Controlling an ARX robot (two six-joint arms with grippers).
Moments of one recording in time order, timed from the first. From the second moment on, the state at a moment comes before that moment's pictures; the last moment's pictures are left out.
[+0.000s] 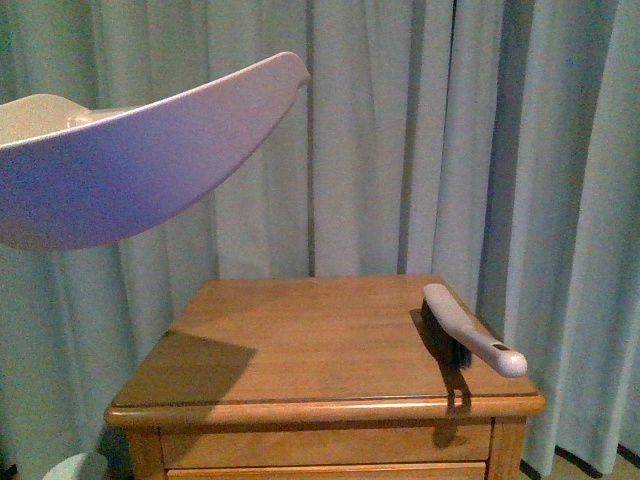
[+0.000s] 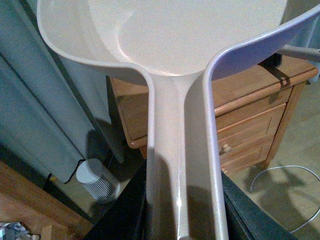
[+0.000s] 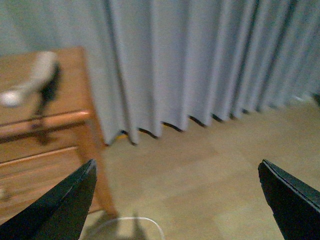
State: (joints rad) left arm -0.03 0.70 0.57 -0.12 0.29 0.30; right arm 0.11 0.24 0.07 -0.02 0.51 0.13
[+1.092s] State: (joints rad) left arm -0.03 0.70 0.57 -0.12 0.29 0.30; right arm 0.12 1.76 1.36 -0.38 0.08 0.37
